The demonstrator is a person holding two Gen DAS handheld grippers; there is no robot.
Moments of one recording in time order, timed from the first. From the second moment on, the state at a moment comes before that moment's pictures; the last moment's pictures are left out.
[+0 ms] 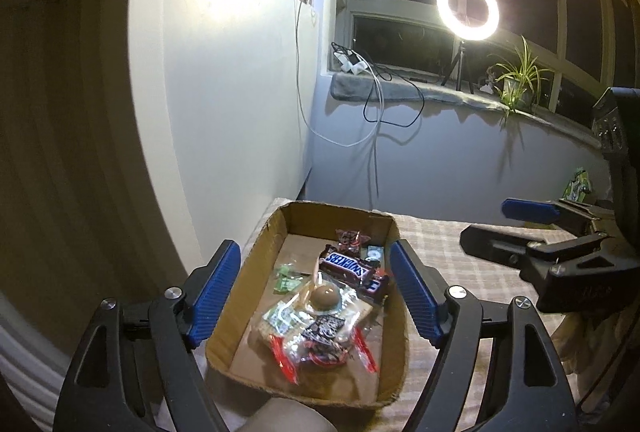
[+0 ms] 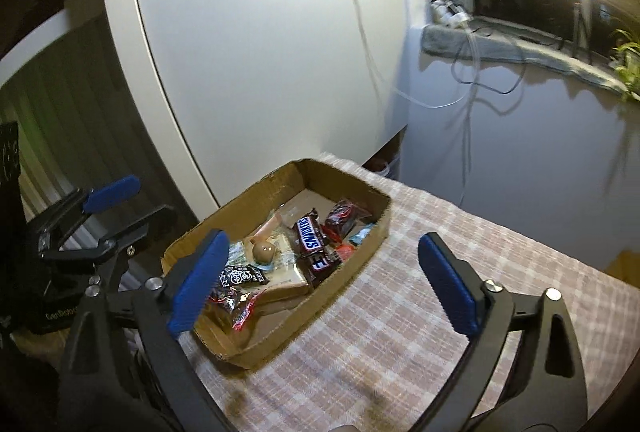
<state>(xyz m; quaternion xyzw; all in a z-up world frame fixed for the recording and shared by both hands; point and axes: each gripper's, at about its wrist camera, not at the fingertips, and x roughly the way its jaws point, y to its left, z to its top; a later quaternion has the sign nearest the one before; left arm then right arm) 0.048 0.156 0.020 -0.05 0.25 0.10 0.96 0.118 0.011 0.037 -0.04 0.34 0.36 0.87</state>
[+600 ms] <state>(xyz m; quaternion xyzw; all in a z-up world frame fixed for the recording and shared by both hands) 0.017 0.121 0.010 -0.07 0.26 0.12 0.96 0.069 -0.039 0.045 -0.06 0.30 0.27 0.91</state>
